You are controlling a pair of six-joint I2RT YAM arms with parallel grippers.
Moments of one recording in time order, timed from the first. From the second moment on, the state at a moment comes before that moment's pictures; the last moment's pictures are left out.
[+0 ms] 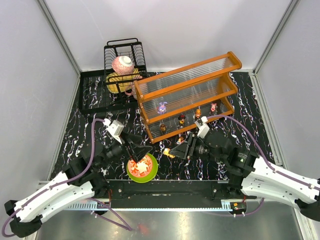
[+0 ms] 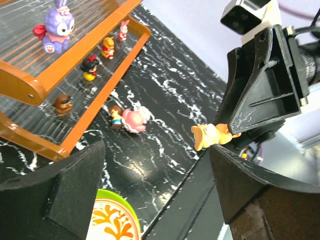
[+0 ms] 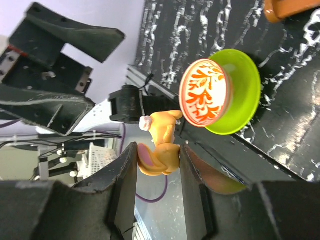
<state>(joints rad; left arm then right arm) -0.93 0.39 0.50 -0.18 0.02 -0.50 1.07 0.71 0.63 -0.21 -0.04 1.14</state>
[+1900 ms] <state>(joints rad) -1.76 1.10 0.63 -0.14 -0.96 0.17 0.88 0.88 0.66 -0.32 -0.43 1.12</state>
